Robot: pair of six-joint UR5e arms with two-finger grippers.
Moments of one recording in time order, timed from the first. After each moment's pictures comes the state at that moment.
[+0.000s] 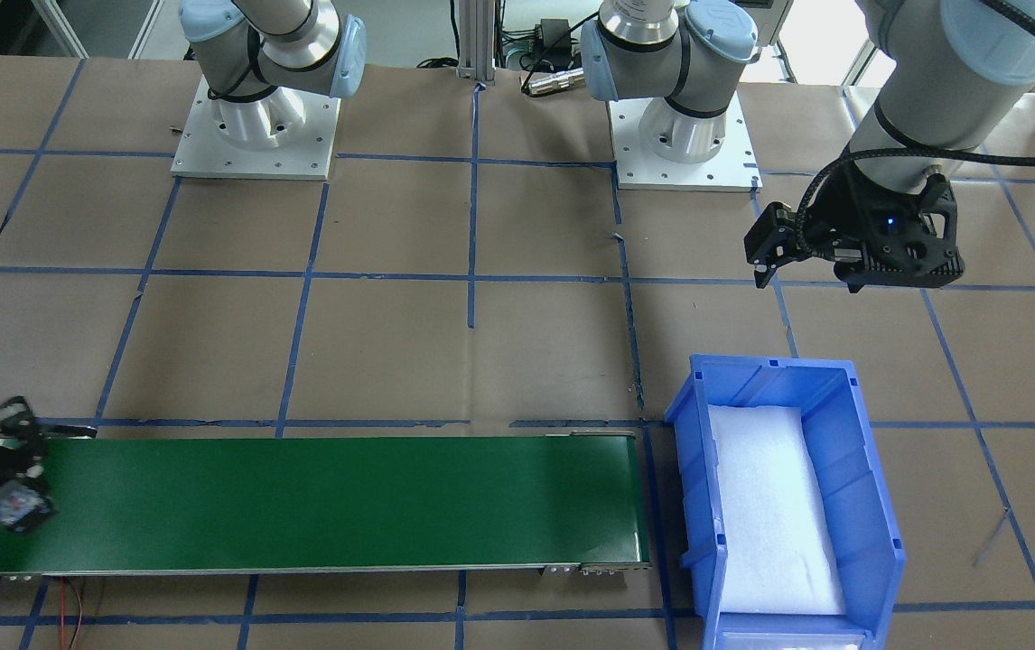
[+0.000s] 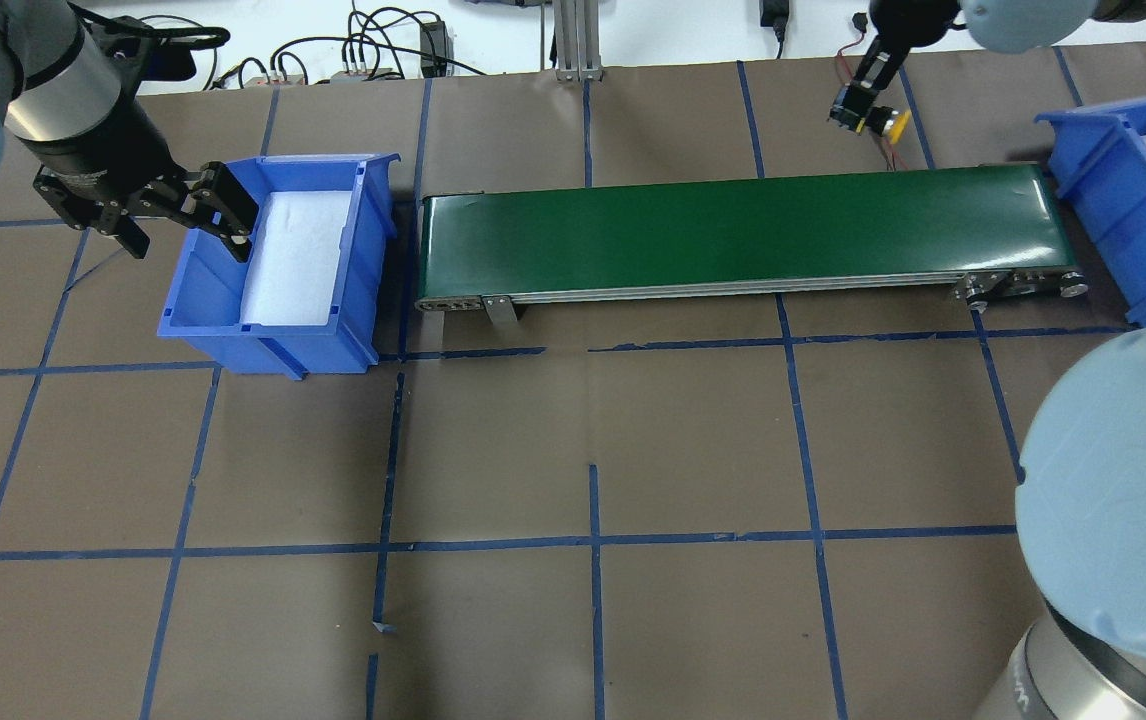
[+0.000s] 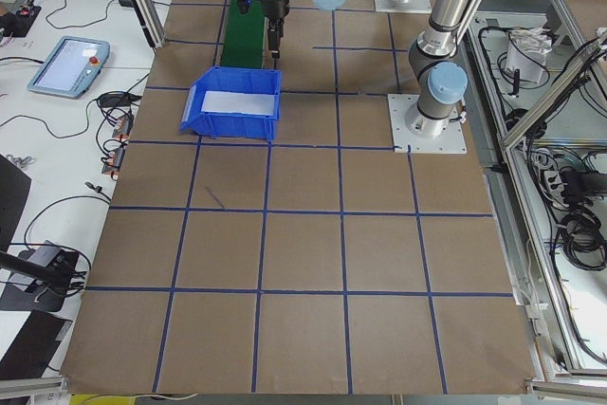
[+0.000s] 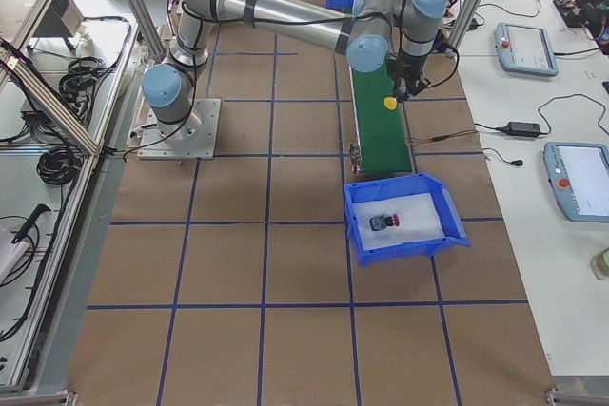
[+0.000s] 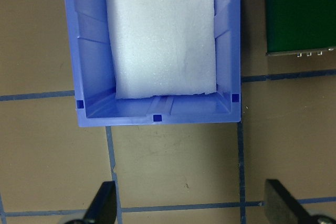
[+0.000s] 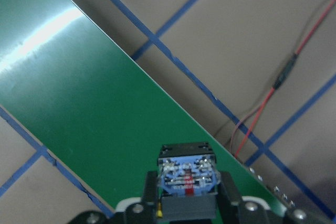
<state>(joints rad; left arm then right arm) -1.42 -1.61 -1.61 -1.50 1.62 0.23 1.20 -1.11 1.22 -1.71 -1.50 -0.97</state>
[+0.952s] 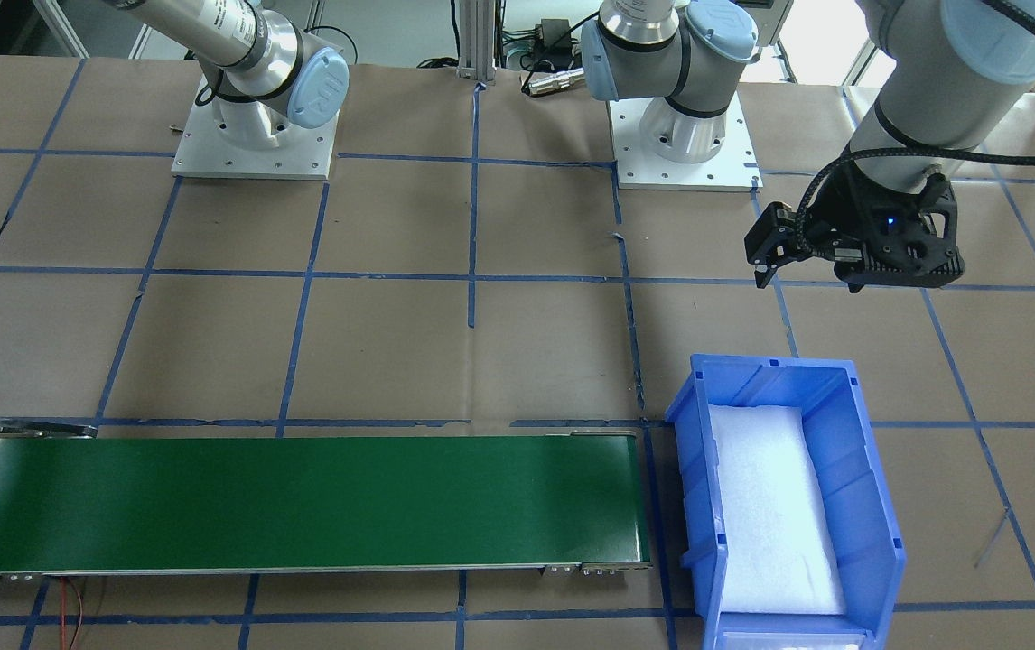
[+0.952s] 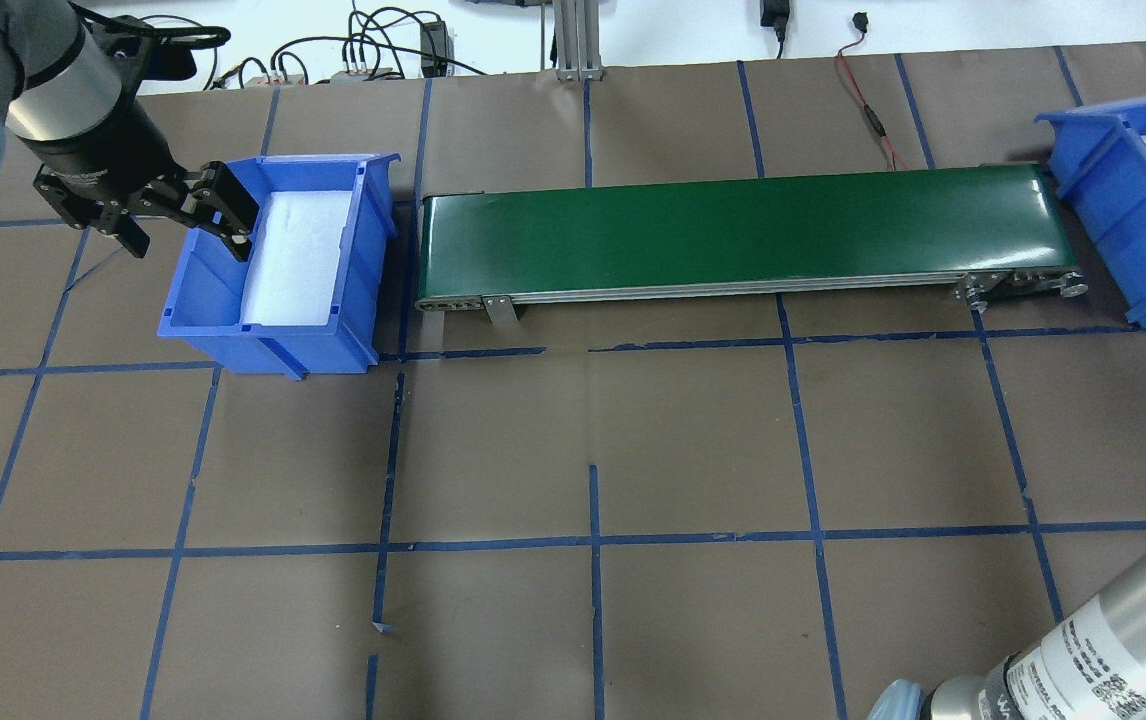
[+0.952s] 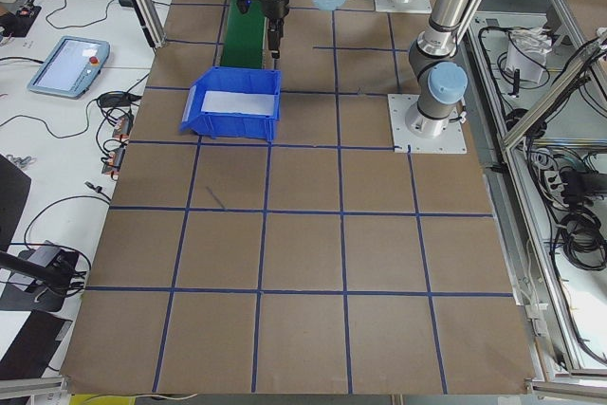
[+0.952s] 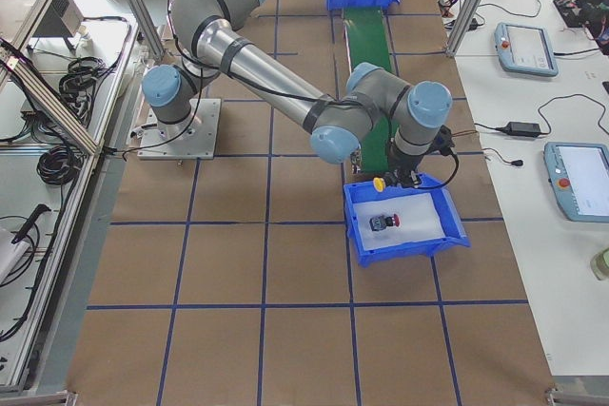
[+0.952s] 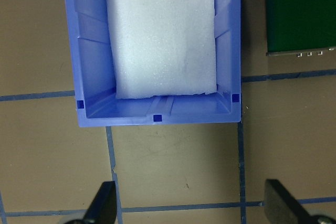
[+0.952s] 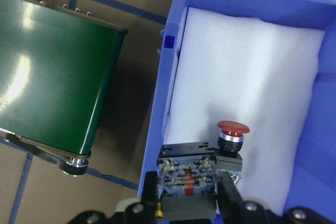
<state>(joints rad) -1.42 -1.62 -1.61 -1.50 1.62 0.23 0.92 -0.96 1.06 -1.70 -1.49 -0.99</state>
